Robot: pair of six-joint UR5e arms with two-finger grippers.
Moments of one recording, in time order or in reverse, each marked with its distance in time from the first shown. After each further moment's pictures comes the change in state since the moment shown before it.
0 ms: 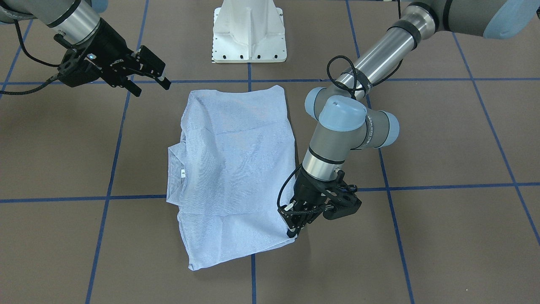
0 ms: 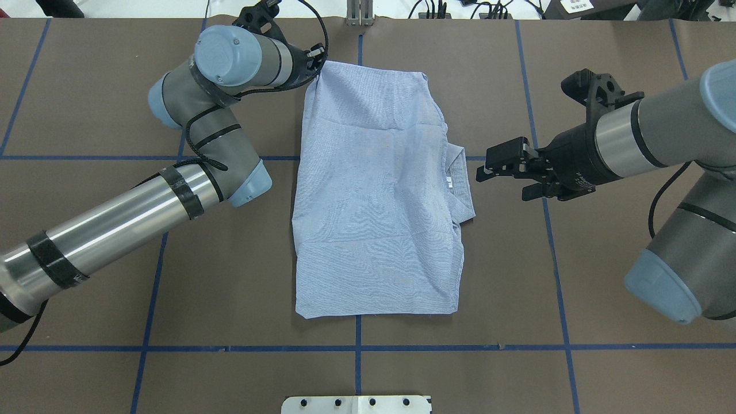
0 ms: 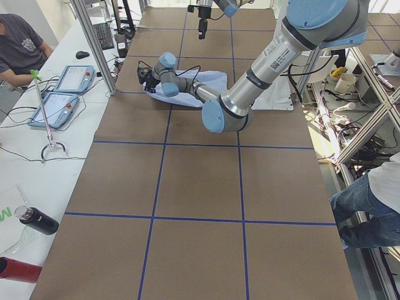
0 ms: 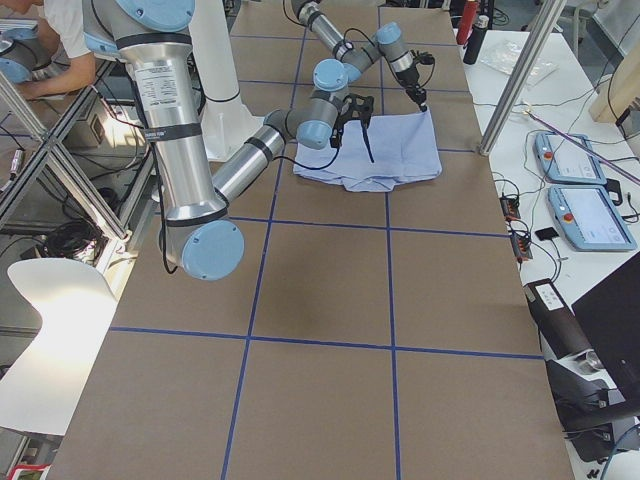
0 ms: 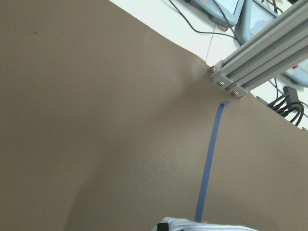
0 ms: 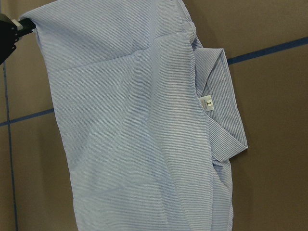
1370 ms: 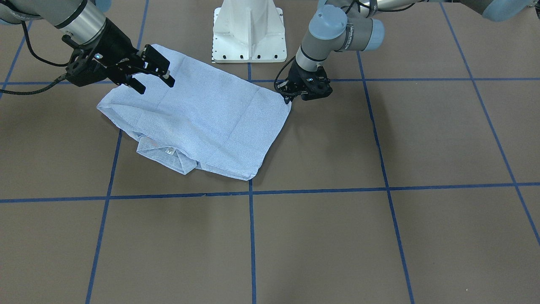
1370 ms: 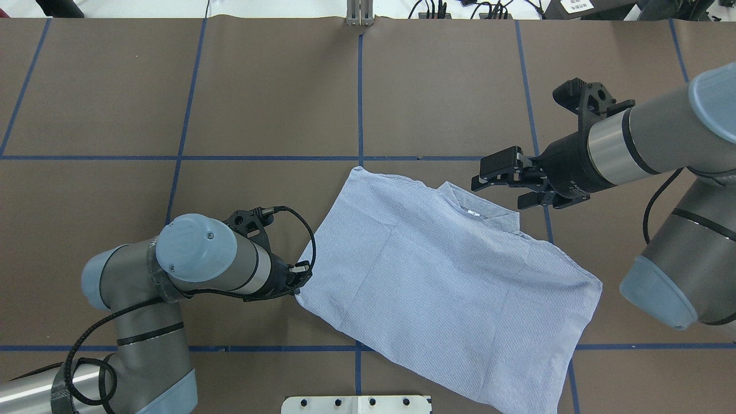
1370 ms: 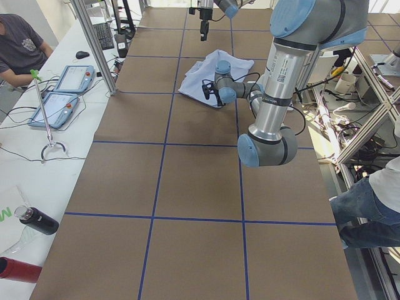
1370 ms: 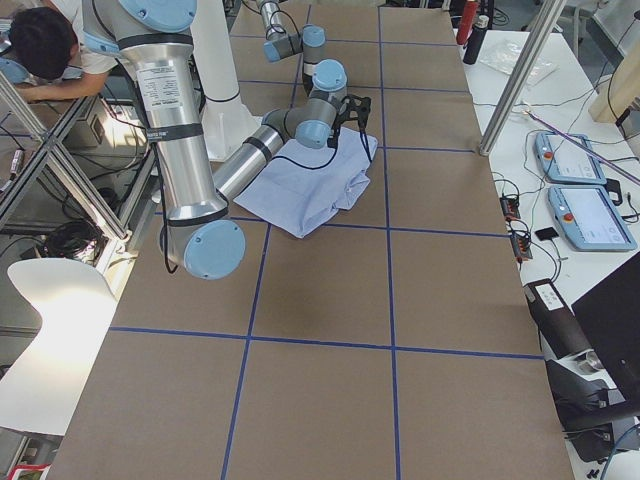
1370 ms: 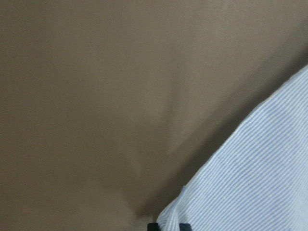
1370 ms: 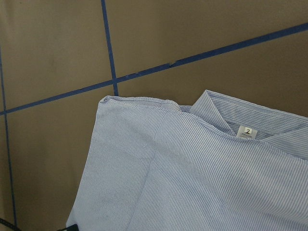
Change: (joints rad) left arm 0.383 0.466 -0.789 0.570 -0.237 -0.097; right arm -0.020 0.001 0.002 -0.008 0.012 0.000
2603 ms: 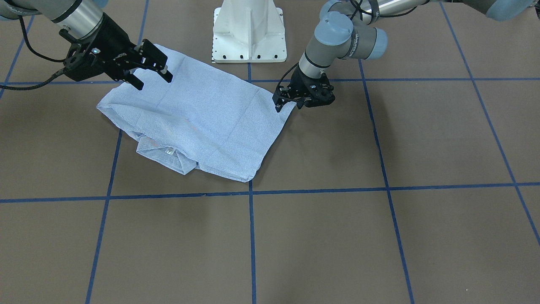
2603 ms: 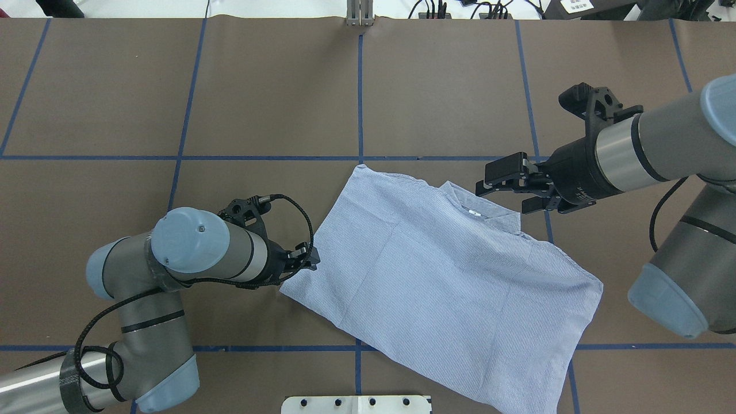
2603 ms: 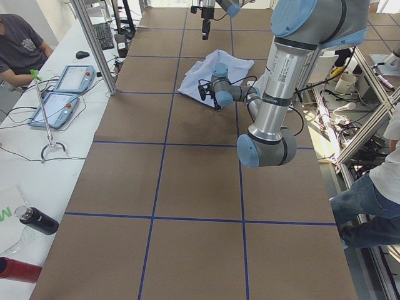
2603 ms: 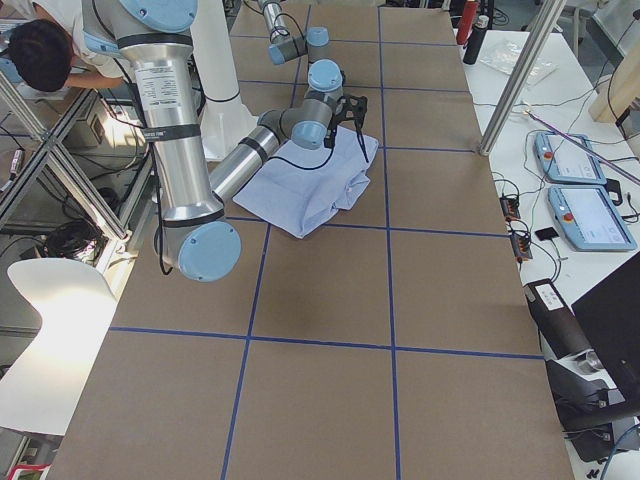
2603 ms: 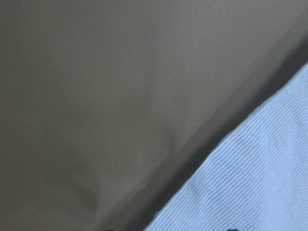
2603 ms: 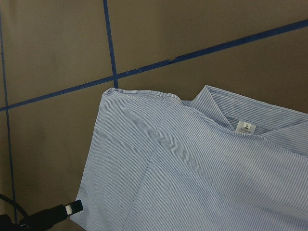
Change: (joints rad) left arm -0.021 0.006 0.083 -0.152 0.035 0.003; right arm -0.007 -0.019 0.021 0.006 -0.007 -0.005
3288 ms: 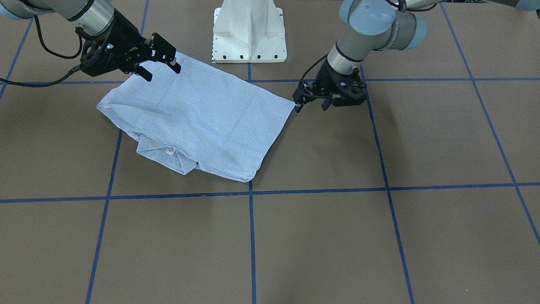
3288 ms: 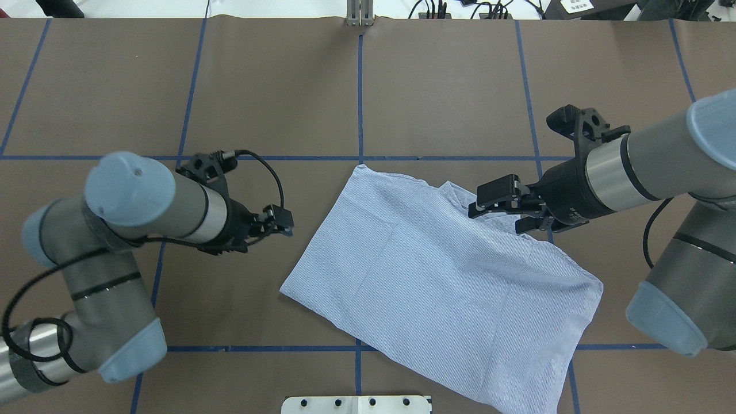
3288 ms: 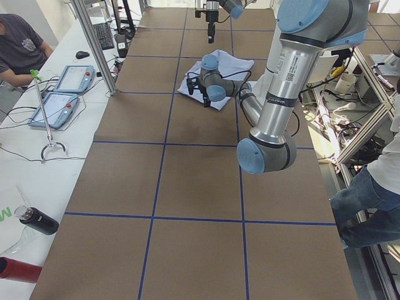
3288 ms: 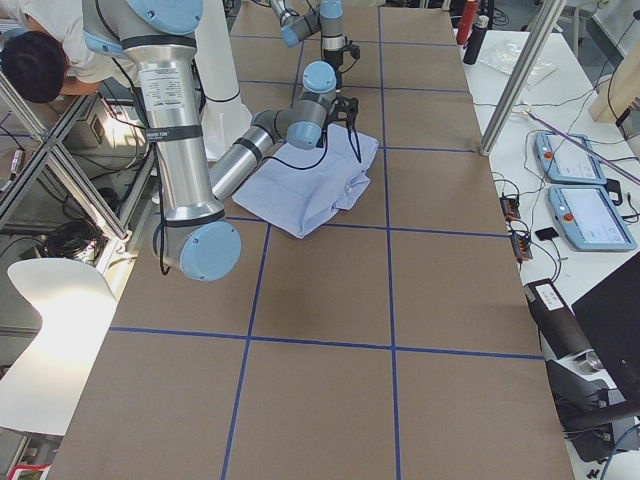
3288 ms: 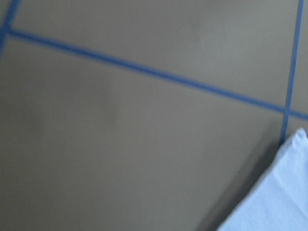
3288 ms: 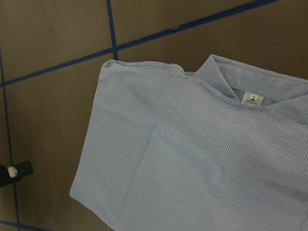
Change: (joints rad) left arm -0.096 0.040 -0.102 0.052 -0.063 0.093; right arm -0.036 -0.015 0.019 0.001 0.006 0.005
